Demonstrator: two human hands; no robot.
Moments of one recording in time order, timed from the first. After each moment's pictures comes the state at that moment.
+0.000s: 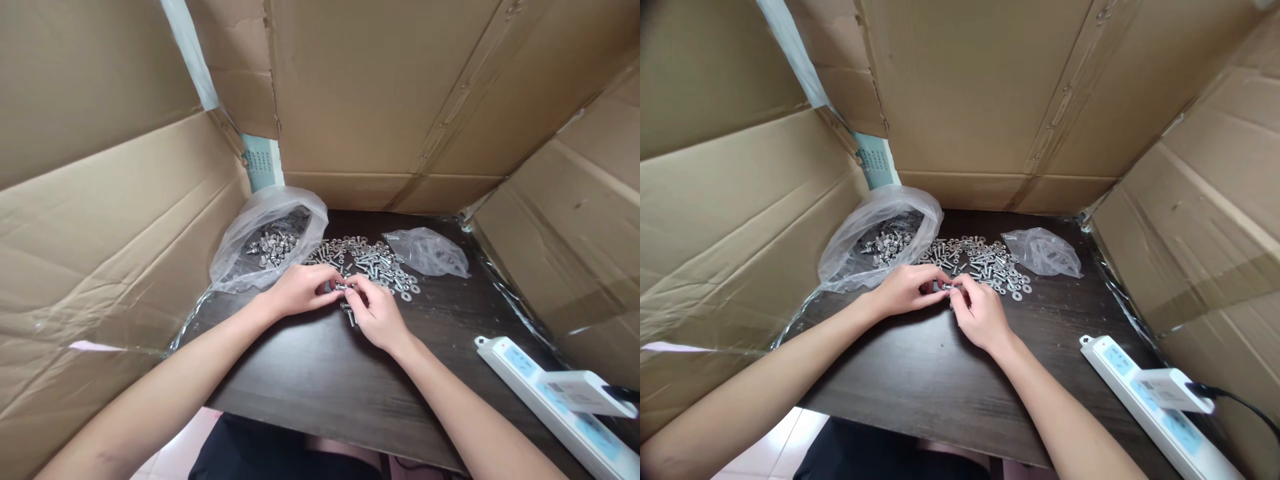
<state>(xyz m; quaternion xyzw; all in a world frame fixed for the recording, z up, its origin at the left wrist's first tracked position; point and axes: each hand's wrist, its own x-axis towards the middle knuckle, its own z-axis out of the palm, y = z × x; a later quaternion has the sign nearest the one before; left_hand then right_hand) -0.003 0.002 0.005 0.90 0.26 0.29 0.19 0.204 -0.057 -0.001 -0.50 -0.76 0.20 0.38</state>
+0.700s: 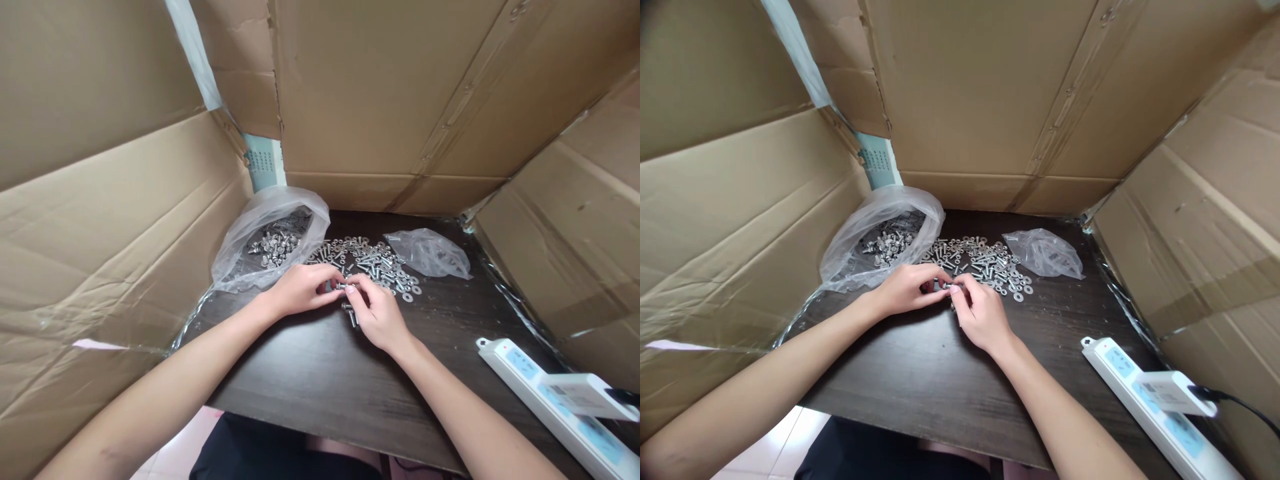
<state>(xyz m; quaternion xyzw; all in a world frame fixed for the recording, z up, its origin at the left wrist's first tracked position) -0.004 0.002 0.003 0.90 0.26 0.31 0.18 0.203 -0.057 -0.003 -0.50 -0.75 0.20 0.38</state>
